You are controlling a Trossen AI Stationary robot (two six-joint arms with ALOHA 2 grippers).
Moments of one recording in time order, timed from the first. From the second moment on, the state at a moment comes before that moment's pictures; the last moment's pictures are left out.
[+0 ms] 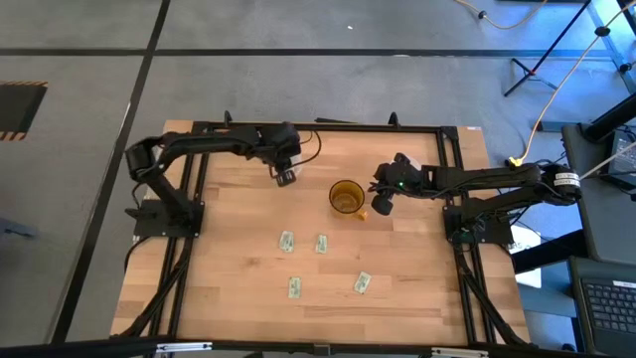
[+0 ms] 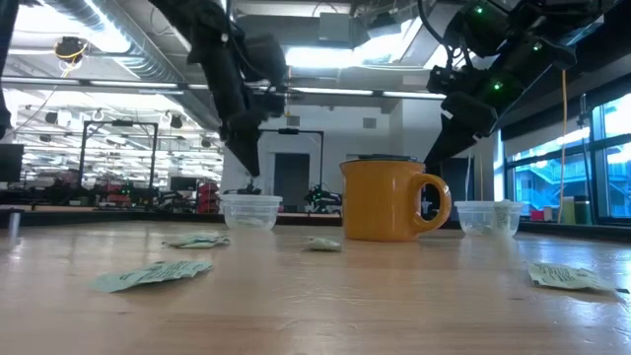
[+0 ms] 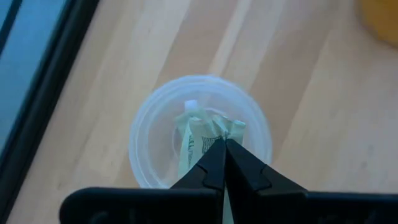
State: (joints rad) left arm 0.45 1.62 1.14 -0.64 -0.08 0.07; right arm -0.17 1.19 0.61 -0.23 0.32 0.10
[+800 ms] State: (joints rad) left arm 0.49 1.74 1.14 -0.59 -0.06 0.09; right arm -0.17 1.19 0.61 -0.23 0.32 0.10
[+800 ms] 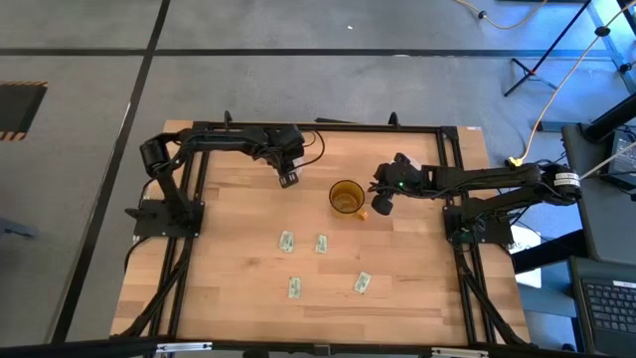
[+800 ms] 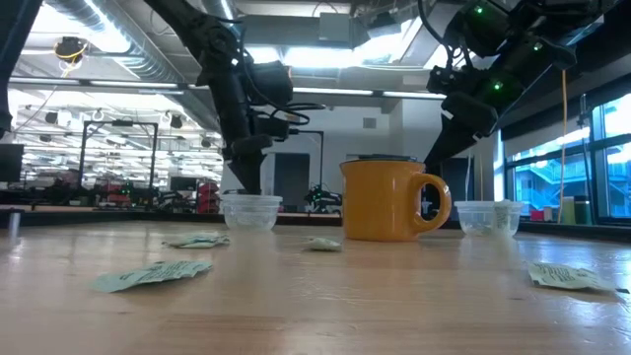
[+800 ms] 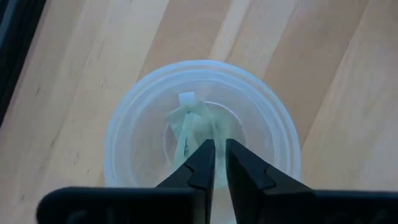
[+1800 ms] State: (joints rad) left arm -0.06 1.49 1.06 -0.71 -0.01 -0.04; right arm -0.17 1.19 0.61 -0.23 0.32 0.10
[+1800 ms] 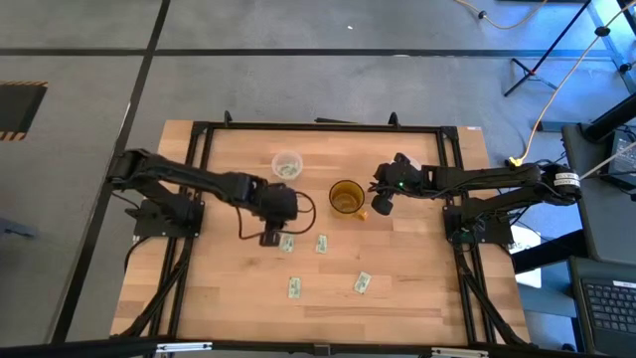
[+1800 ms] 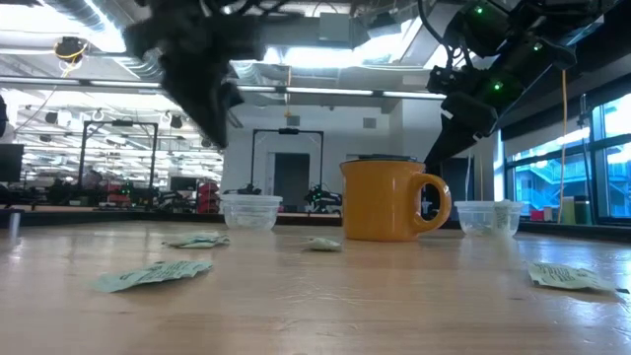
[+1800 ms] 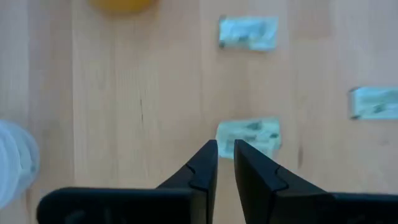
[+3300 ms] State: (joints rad) left arm -0.10 1.71 0.89 -0.47 -0.03 -0.13; right arm -0.17 1.19 0.61 -0.23 0.32 0.12
